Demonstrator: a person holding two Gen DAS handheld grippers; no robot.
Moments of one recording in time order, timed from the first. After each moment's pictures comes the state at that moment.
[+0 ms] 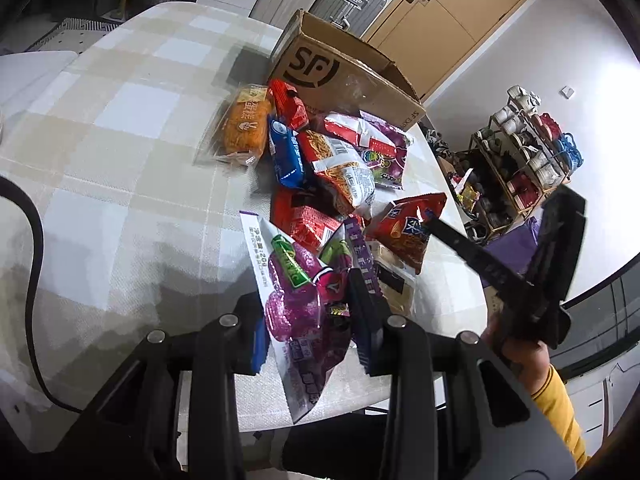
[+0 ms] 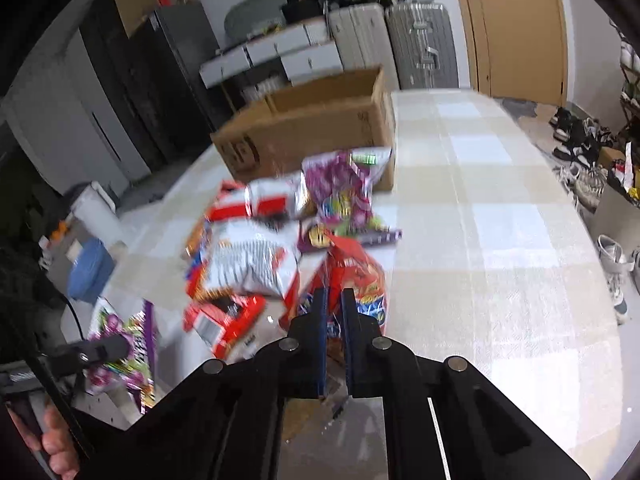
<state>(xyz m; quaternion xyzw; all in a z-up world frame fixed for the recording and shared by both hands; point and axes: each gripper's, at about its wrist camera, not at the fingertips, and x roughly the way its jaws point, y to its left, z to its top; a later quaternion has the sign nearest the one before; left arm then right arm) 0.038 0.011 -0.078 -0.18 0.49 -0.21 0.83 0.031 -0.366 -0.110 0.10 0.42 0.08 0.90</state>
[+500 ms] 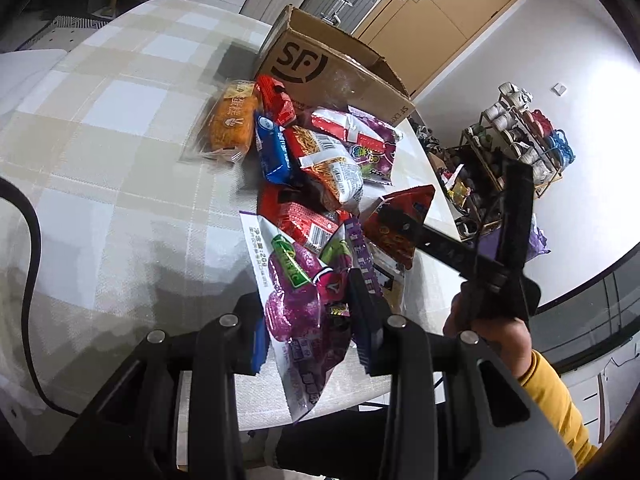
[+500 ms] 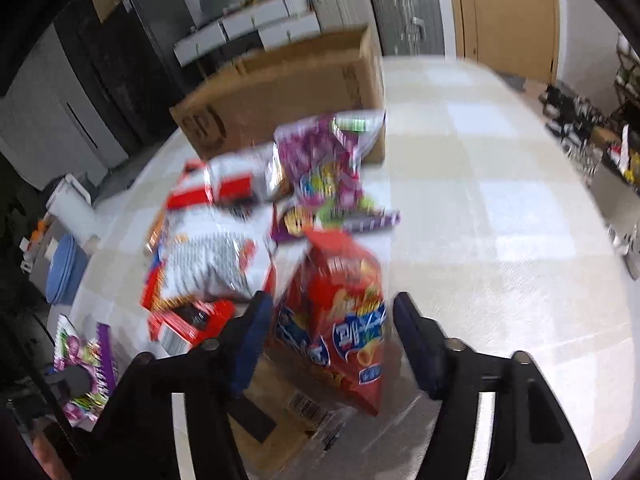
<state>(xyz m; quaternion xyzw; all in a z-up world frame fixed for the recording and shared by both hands) 0.039 0.006 -0.080 -0.19 0.49 -0.23 0.82 0.069 -0.362 -0.137 0.10 0.47 0.06 0.87</state>
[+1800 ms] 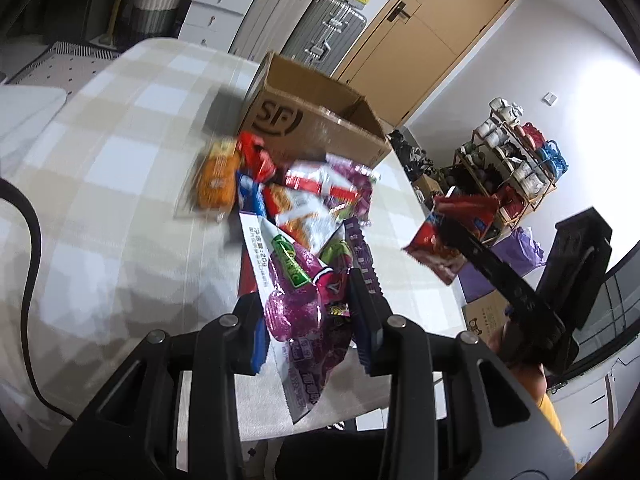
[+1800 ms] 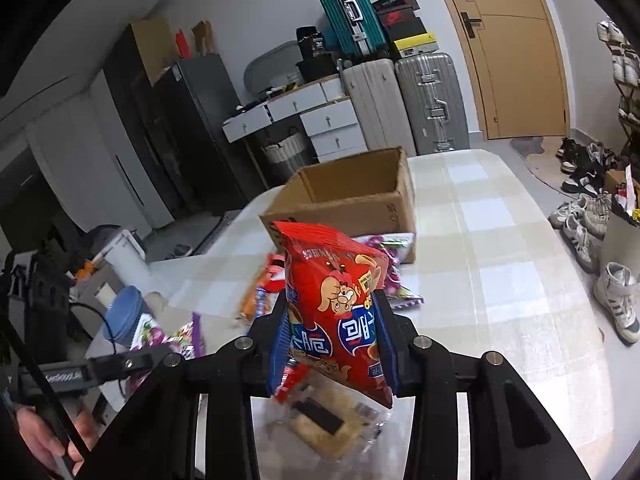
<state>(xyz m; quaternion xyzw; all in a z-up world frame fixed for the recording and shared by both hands) 0.044 0.007 -0.025 -0.19 0.44 -0.23 0.85 -0.002 -0.374 -0.032 0.14 0.31 0.11 0.93</state>
